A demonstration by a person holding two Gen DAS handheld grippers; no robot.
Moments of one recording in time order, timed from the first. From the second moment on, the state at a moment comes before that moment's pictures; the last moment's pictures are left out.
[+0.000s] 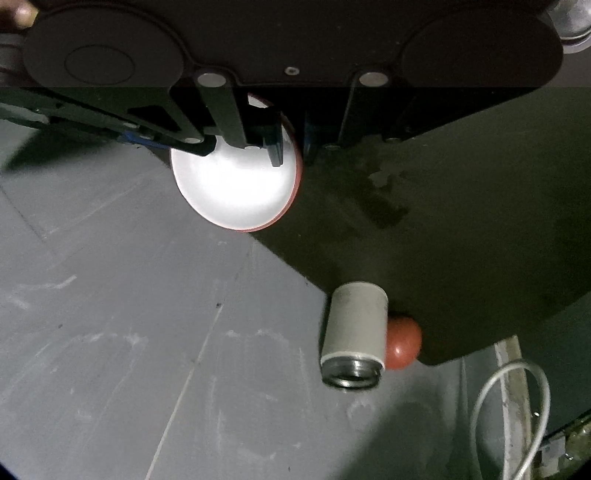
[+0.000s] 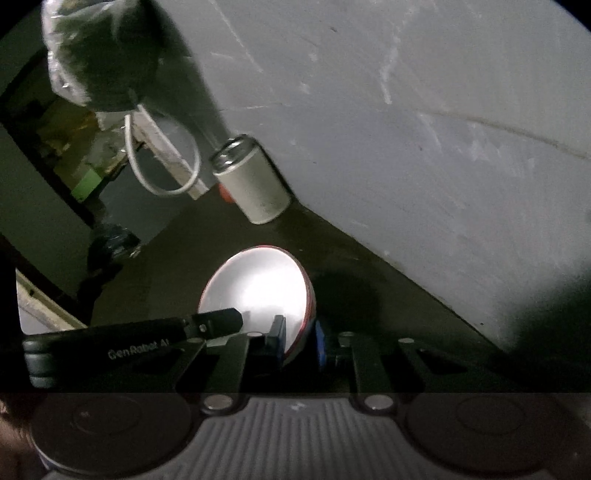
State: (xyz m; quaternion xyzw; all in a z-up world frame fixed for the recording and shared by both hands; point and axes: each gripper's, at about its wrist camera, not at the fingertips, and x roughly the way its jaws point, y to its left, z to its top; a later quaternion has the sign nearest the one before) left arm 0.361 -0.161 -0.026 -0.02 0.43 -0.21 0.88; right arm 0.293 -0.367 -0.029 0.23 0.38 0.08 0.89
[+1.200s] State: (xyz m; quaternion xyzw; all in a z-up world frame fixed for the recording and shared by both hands) left arm 0.229 -0.083 0.026 -0.08 0.39 -0.16 0.90; right arm 0.201 -0.328 0.030 0.15 0.37 0.26 0.88
